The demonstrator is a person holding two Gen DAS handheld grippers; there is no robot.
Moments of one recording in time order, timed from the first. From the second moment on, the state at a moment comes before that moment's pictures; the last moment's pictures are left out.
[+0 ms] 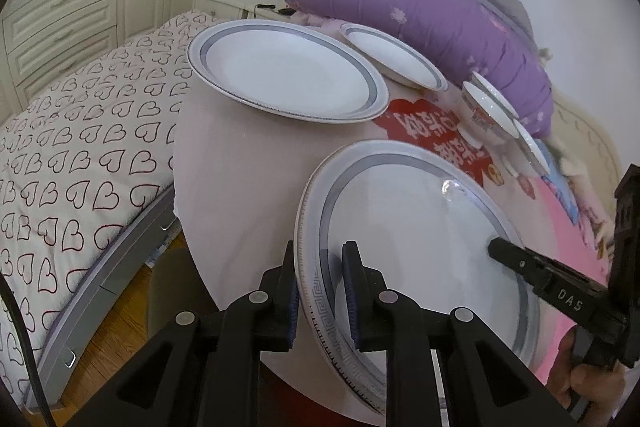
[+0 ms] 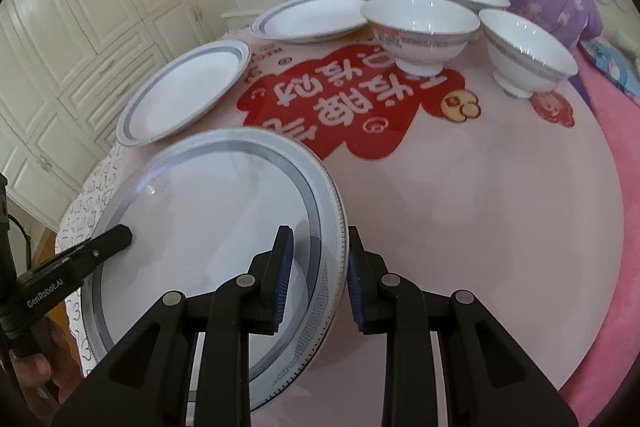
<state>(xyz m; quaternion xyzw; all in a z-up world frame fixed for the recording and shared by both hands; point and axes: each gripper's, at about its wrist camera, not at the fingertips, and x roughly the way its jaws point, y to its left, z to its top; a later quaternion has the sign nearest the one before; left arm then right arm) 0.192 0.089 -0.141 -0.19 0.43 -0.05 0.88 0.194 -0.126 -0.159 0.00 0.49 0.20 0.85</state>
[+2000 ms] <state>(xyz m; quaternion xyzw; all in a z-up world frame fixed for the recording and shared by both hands) 0.128 0.078 -0.020 -0.09 0.26 0.10 0.96 0.186 -0.126 -0.017 0.03 0.32 0.24 0.92</state>
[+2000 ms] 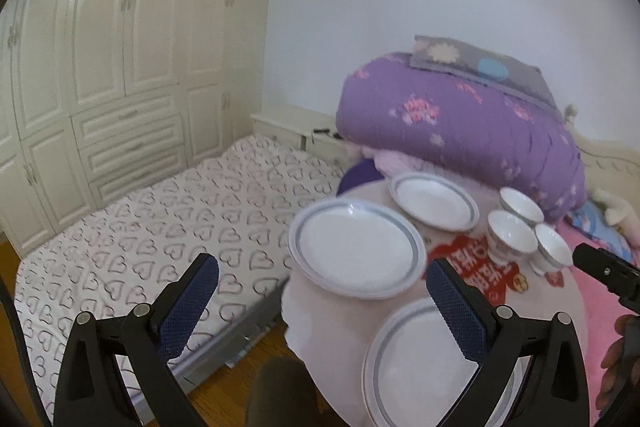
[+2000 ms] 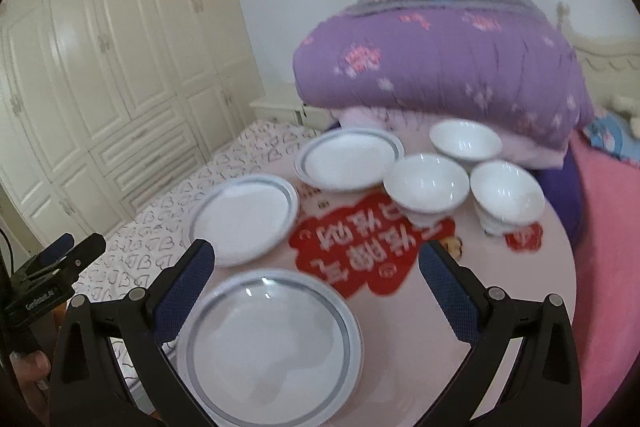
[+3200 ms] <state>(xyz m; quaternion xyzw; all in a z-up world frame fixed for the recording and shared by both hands) 0.315 0.176 -0.076 -0.17 0.38 0.11 0.90 0.338 -0.033 -0.069 0.01 0.48 0.28 0.83</state>
